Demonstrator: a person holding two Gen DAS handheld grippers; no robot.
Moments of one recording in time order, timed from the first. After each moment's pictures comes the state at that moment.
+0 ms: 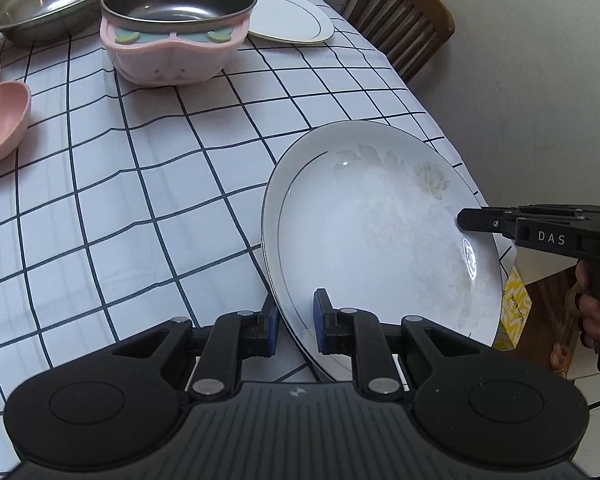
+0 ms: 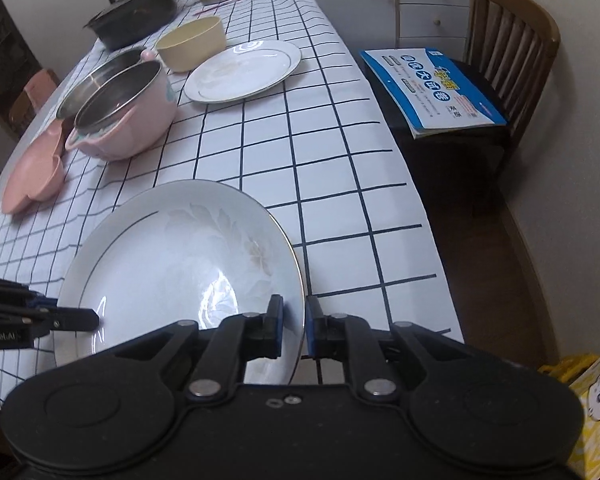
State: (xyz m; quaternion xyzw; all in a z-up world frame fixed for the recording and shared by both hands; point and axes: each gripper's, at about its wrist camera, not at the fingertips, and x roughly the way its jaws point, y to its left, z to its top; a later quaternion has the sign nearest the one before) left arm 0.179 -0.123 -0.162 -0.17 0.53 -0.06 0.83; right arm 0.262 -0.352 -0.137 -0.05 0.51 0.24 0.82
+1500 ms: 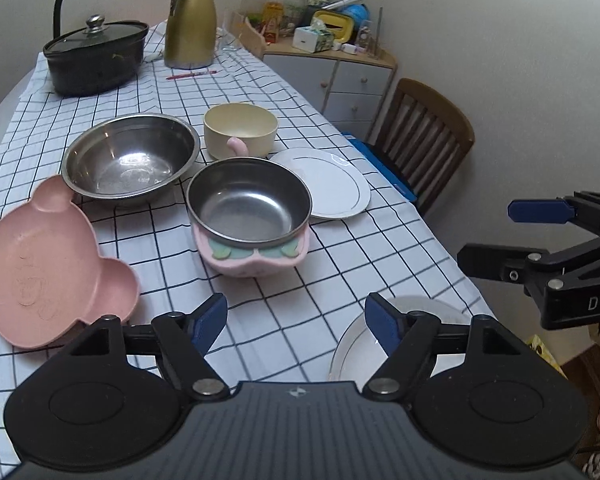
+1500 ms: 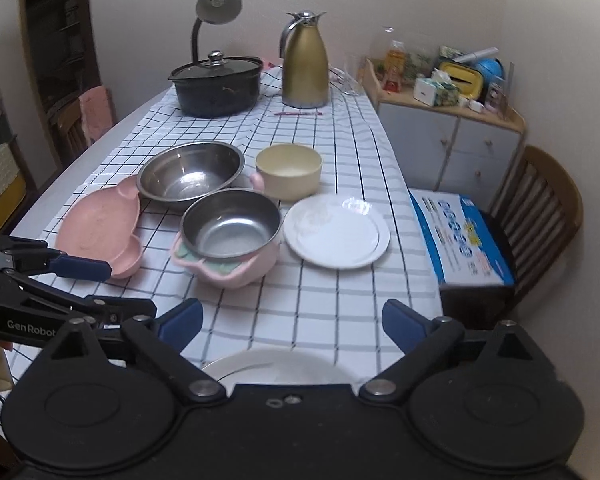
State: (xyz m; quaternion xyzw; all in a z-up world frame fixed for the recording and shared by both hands) left arm 0.195 -0.084 -0.068 -0.13 0.40 0.03 0.91; right arm 0.252 -0.250 -0.022 -0.14 0.36 0.31 0.87
